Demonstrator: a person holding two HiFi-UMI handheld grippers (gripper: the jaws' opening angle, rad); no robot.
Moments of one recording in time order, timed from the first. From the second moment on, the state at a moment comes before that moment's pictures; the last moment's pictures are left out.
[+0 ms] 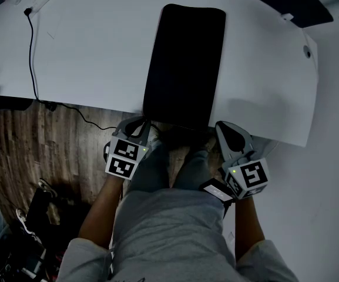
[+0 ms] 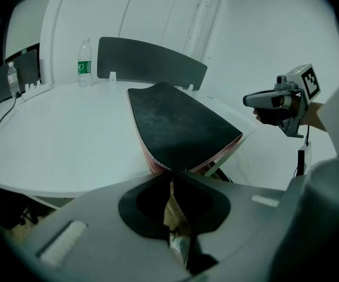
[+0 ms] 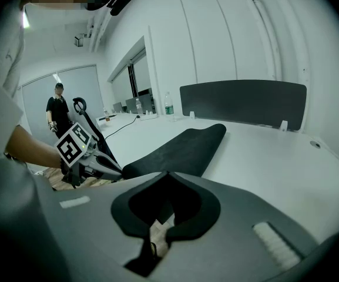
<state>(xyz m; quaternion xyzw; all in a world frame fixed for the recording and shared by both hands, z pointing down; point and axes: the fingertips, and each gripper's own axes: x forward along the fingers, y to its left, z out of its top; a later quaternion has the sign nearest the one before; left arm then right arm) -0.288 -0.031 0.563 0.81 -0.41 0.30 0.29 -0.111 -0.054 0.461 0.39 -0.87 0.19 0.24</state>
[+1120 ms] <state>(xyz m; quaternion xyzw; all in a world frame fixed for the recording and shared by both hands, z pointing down) -0.292 -0.032 0.472 0.81 -0.47 0.25 0.25 -0.144 -0.078 0.408 0.32 -0.92 0.12 0.22</state>
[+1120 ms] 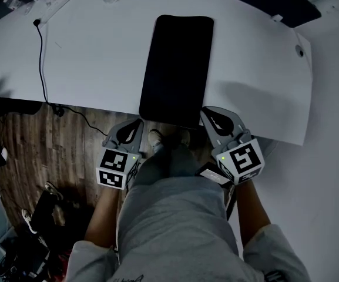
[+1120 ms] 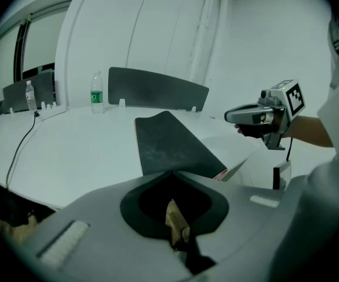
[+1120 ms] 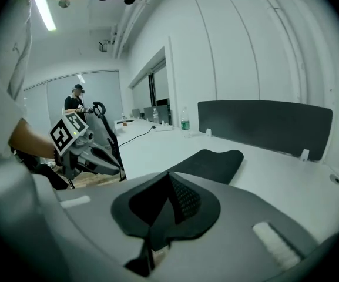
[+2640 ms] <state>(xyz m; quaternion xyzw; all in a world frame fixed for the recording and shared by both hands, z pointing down) -0.224 -0.029 0.324 0.84 -0.50 0.15 0.16 -0.115 -0.059 0.317 0.27 -0.94 0.14 0.16</state>
